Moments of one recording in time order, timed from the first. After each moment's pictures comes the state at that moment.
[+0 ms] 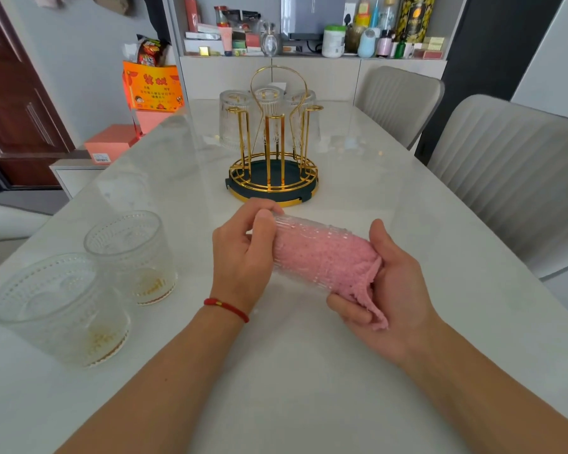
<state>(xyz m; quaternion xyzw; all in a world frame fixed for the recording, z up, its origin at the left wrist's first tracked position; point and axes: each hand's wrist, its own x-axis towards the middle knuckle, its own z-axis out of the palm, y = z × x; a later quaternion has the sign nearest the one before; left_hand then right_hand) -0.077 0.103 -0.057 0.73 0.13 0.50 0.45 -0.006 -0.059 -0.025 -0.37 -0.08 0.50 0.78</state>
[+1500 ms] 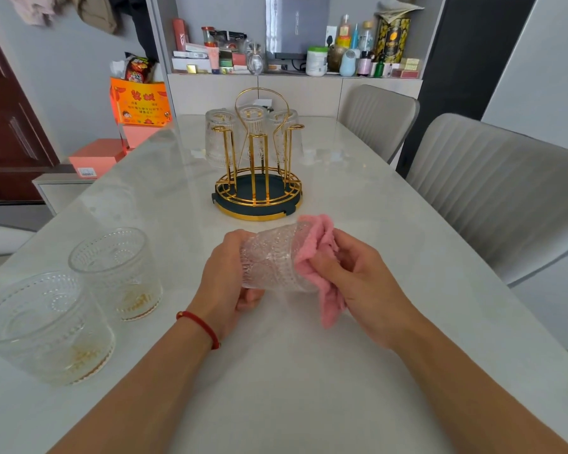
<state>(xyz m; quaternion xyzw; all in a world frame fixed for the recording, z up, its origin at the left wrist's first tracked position) -0.081 0.097 -0.044 0.58 0.33 0.24 0.70 0.020 -0.061 -0.034 -0.63 -0.39 0.23 0.64</state>
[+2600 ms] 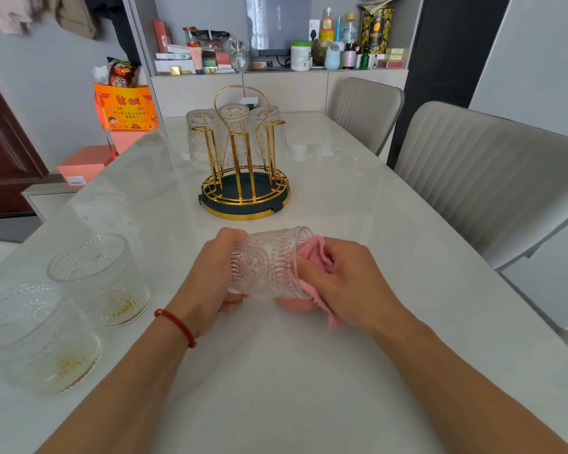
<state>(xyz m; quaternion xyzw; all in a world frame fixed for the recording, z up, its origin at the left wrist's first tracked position) -0.090 0.089 -0.025 0.66 0.32 0.18 0.66 0.021 -0.063 -0.037 -0.75 -0.42 0.06 0.51</state>
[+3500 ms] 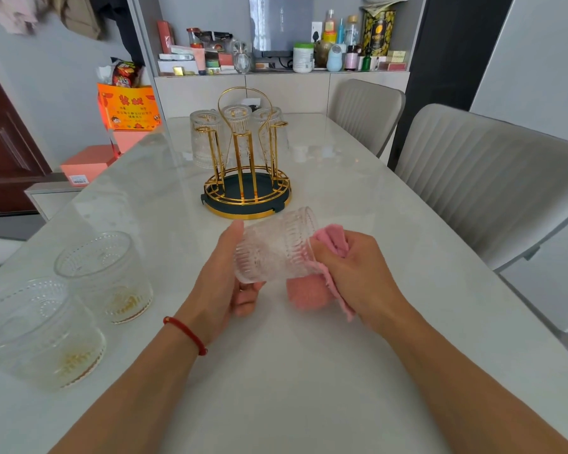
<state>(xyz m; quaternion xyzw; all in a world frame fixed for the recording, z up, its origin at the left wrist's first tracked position) -0.092 0.082 -0.035 0.60 0.29 0.14 0.73 0.022 -0.065 -0.032 -0.72 -0.33 0.10 0.61</state>
